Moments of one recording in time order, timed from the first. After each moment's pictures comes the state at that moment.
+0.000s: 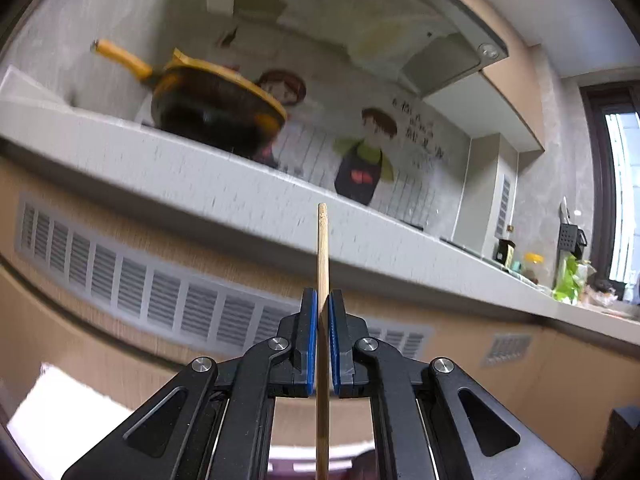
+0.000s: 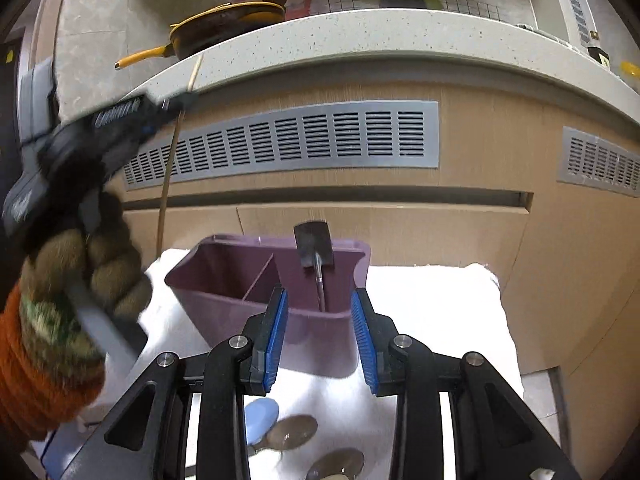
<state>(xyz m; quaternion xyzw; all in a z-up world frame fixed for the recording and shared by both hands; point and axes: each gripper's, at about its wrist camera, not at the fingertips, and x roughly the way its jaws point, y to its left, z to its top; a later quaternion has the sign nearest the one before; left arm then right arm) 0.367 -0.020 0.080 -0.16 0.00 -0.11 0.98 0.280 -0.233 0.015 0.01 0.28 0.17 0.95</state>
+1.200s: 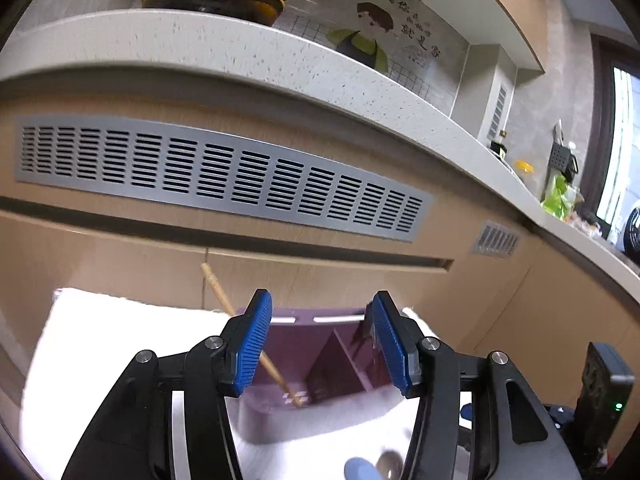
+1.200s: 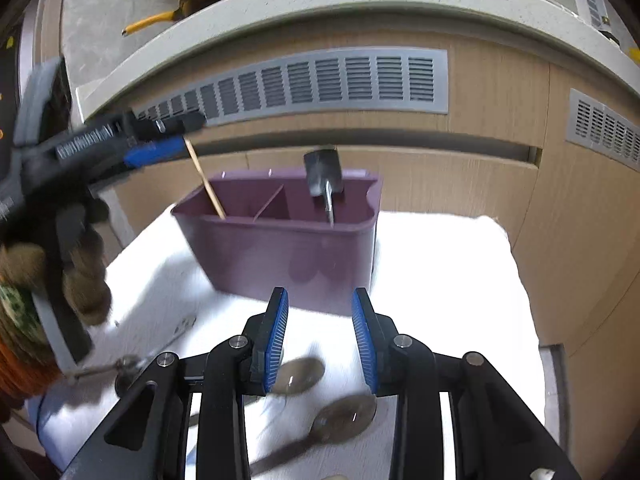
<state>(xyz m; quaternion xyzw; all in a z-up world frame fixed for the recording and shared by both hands) 0.333 0.003 0.042 -0.13 0.22 -0.17 0.95 0.262 -0.228 -0.015 -0.01 0.34 0.17 0.92</state>
